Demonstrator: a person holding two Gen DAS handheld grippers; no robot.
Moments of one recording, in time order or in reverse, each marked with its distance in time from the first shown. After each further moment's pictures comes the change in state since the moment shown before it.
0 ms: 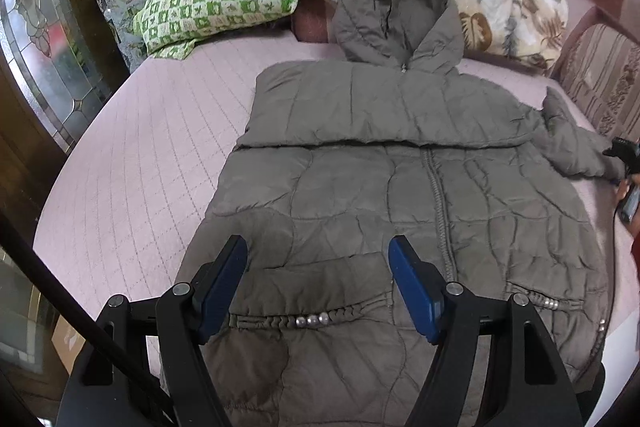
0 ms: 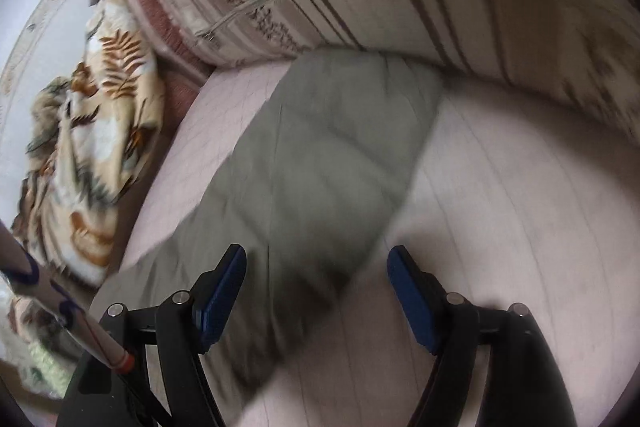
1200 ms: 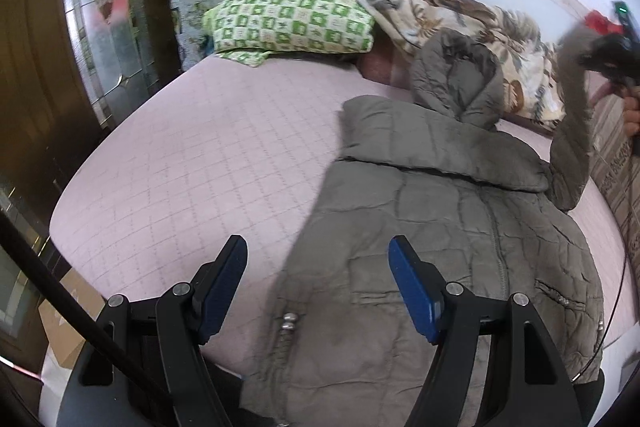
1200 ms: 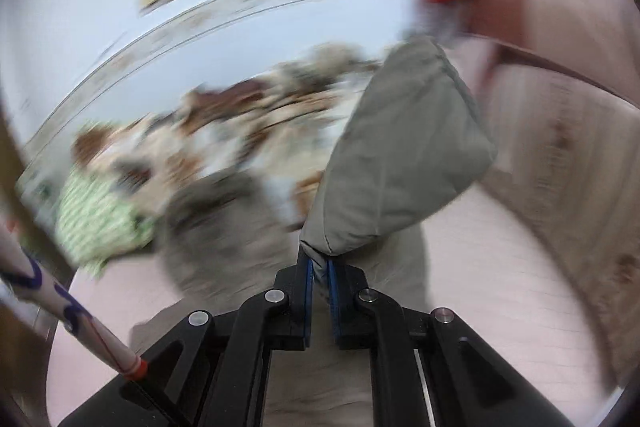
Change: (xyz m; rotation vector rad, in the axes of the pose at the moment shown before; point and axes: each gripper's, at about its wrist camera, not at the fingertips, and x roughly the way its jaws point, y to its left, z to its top) left arm -0.059 0.135 -0.045 -0.182 -0.150 0.003; right arm -0.216 0.347 -0.167 -0.739 -0.167 0.239
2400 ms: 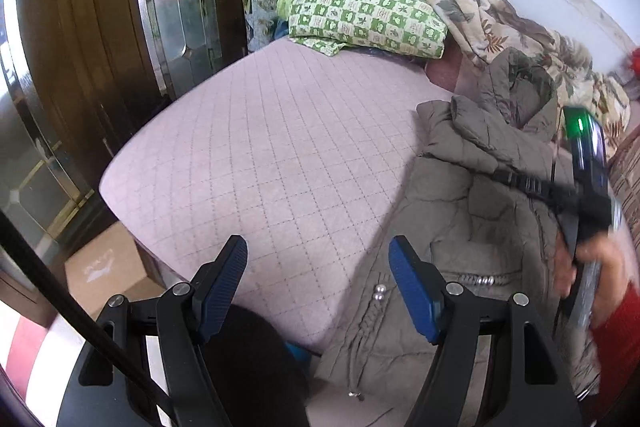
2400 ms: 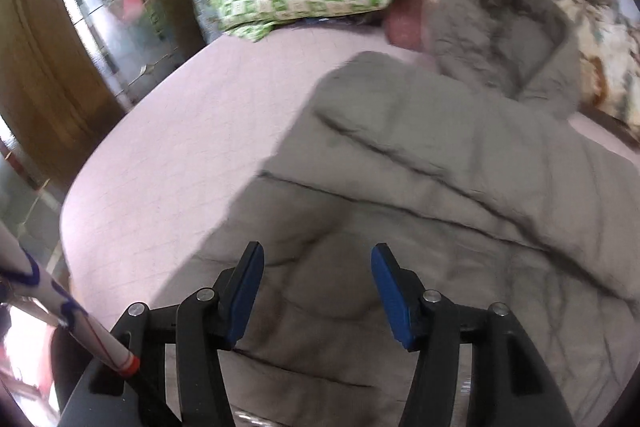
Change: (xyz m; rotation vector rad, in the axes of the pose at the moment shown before) left arm -0.033 0.064 -0.018 -0.115 0.024 0.149; right arm 0.070 0.209 -0.269 -0.446 0.376 0.375
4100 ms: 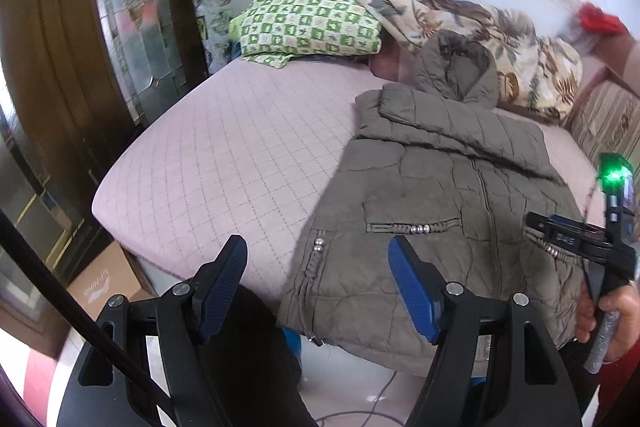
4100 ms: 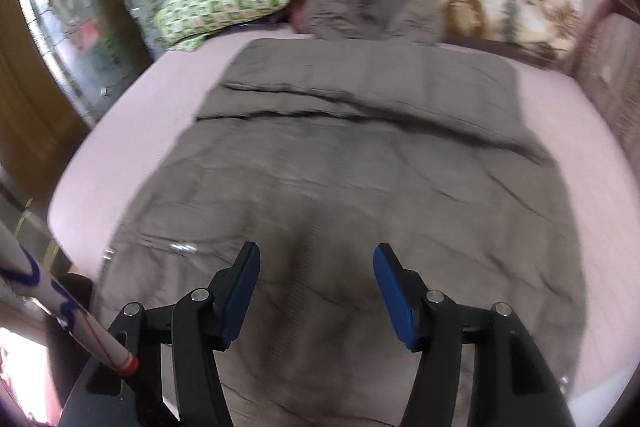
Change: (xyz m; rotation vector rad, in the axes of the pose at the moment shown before) left arm -0.066 -0.055 -0.045 0.149 -0.055 -0.083; right arm -0.130 -0.071 -0.132 0.175 -0.015 -0.150
